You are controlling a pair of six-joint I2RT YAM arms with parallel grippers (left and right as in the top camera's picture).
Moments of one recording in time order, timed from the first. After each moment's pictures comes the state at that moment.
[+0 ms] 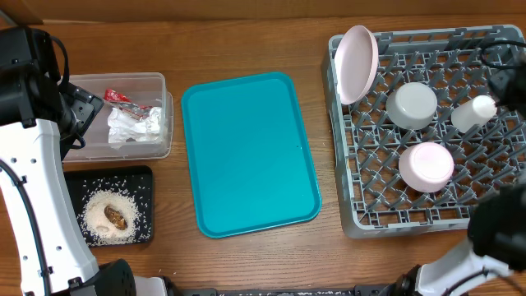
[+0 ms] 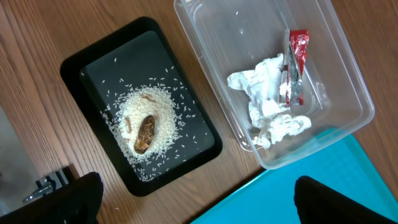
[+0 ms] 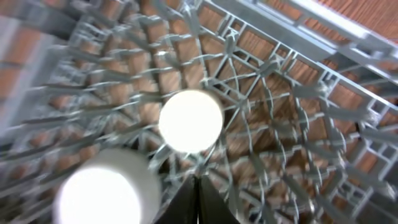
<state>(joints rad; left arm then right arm) 0.26 1.60 1.96 -1.63 -0.26 -0.87 -0.43 1.86 1.91 -1.23 0.13 0.54</state>
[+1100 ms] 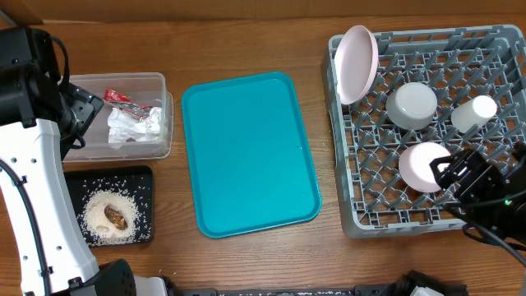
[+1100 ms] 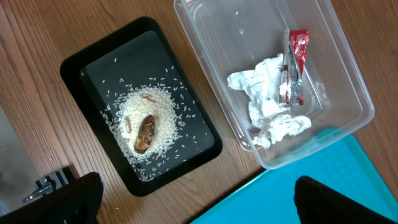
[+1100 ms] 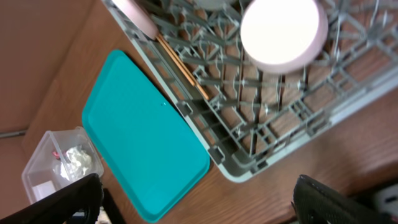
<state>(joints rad) 0.26 1.60 1.96 -1.63 -0.26 -0.87 -0.43 0.99 1.49 -1.61 -0.41 0.41</state>
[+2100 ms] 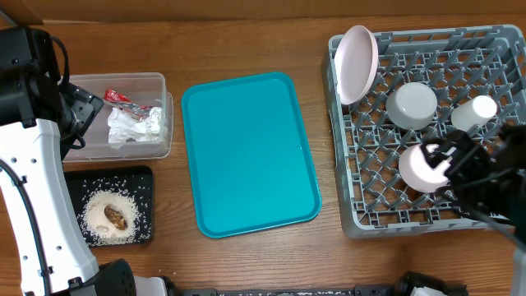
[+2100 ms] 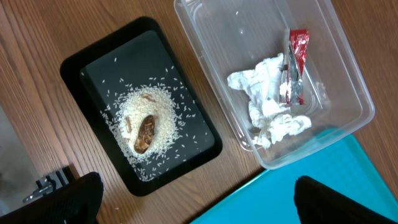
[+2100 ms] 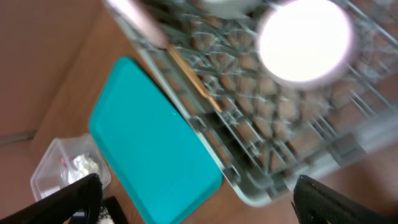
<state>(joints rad) 0.26 1.60 1.96 -1.63 -0.26 -0.87 -0.28 1.02 1.40 -1.39 -0.38 0.51</state>
